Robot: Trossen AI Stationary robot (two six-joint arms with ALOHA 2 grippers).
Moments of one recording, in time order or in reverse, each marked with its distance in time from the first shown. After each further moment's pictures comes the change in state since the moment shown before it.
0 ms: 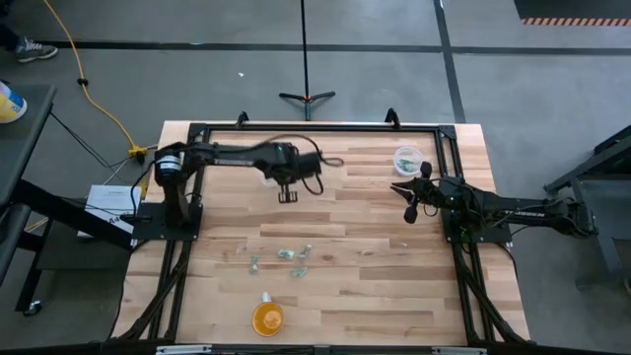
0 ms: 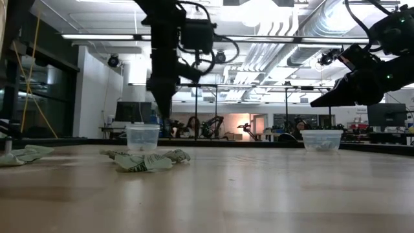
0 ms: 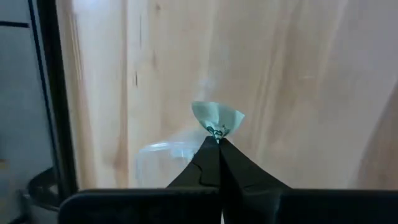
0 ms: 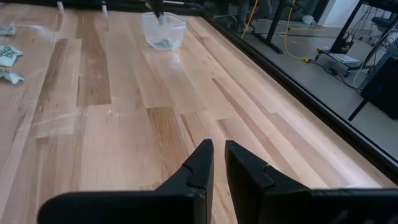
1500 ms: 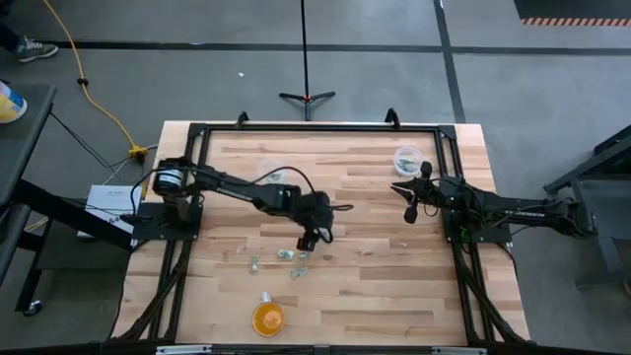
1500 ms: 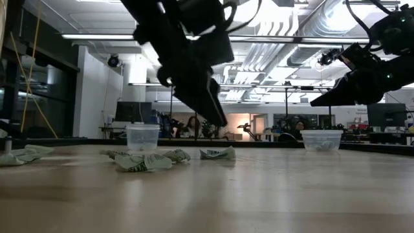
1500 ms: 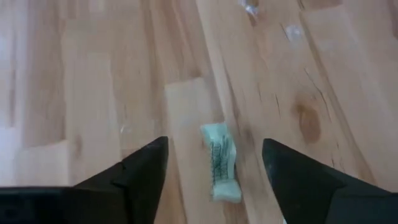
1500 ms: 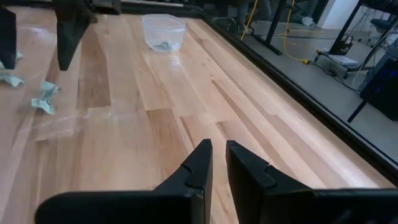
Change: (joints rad) left arm -0.258 0.019 -0.226 0.753 0.437 0.053; right arm 0.000 -0.008 0.000 -0.001 0.000 0.000
